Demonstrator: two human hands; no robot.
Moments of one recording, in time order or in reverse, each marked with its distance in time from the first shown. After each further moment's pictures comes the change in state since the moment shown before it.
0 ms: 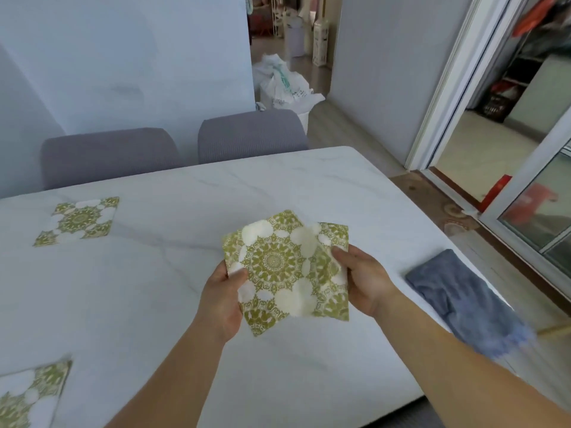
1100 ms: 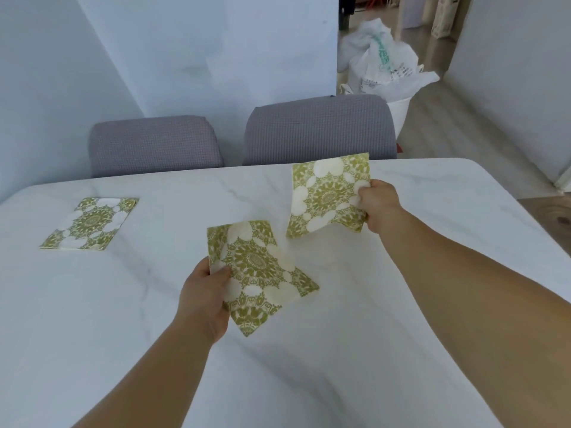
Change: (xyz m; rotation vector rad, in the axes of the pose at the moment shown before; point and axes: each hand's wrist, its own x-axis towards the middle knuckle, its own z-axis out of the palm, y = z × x) left_hand 0.209 0.031 0.031 -0.053 0.497 0.119; right_hand 0.399 -0.099 0.051 -0.474 0.121 -0.148
